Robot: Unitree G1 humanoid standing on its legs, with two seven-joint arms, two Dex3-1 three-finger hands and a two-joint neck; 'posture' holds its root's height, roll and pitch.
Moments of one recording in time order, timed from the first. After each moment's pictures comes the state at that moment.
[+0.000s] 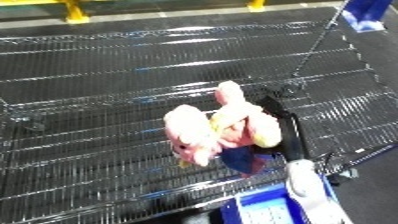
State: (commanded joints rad) left arm 0.06 0.42 -0.14 0.04 -0.45 -0.15 0.24; right arm -0.26 -0.72 -0.17 0.21 0.09 -0.12 -0.39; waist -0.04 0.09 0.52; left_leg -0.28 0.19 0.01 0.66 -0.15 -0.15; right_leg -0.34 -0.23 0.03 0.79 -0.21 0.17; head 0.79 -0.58
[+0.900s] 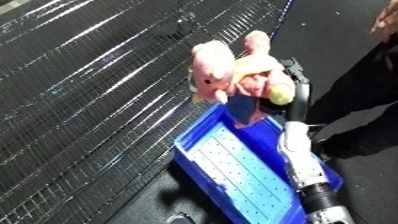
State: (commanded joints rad) left arm 0.06 0.37 -0.15 0.07 -0.45 -0.15 0.22; right arm 0.08 -0.58 -0.60 0.21 0.27 -0.24 -0.52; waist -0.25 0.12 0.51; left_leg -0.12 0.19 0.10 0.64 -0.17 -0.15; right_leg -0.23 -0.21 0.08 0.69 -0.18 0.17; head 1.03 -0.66
